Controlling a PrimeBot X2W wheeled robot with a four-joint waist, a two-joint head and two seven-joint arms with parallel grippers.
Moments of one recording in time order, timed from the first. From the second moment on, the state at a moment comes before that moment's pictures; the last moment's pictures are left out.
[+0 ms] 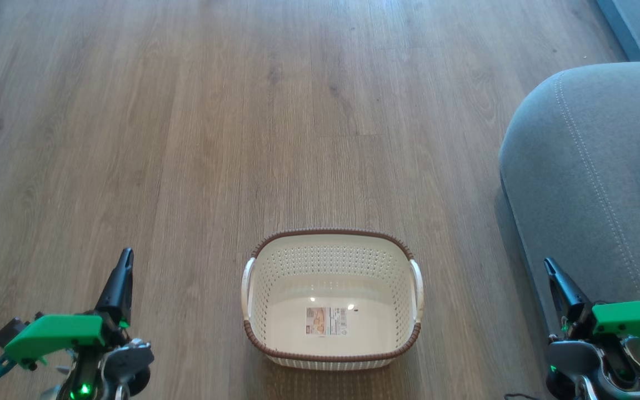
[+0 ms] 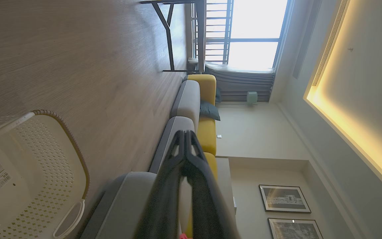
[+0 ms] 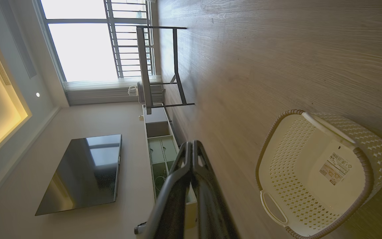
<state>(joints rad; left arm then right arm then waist) -0.05 0.04 0.08 0.28 -1.60 -0.12 0.11 -0.06 -0.06 -0.12 0.28 1.62 0.12 0.10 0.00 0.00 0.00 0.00</state>
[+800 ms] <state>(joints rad) -0.05 0.04 0.08 0.28 -1.60 -0.12 0.11 -0.06 -0.06 -0.12 0.28 1.62 0.12 0.10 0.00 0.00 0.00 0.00</state>
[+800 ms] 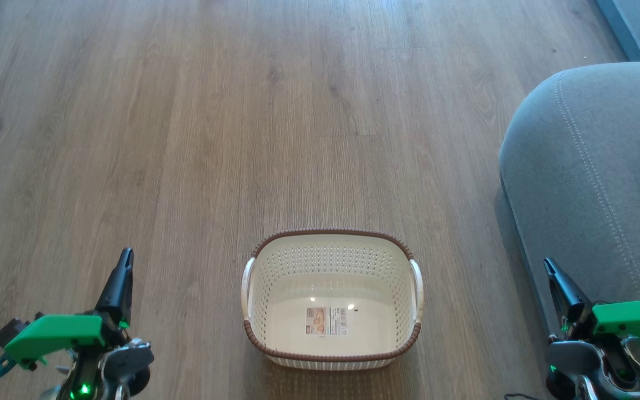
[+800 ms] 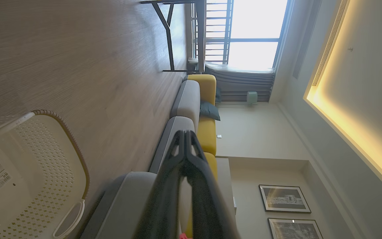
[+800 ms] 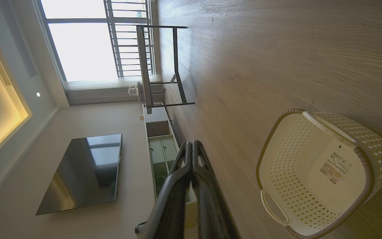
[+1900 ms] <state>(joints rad) -0.05 0.04 0.08 0.28 -1.60 -0.12 0.11 -0.06 -0.05 -0.13 0.28 1.62 0.12 0.10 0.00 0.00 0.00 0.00</state>
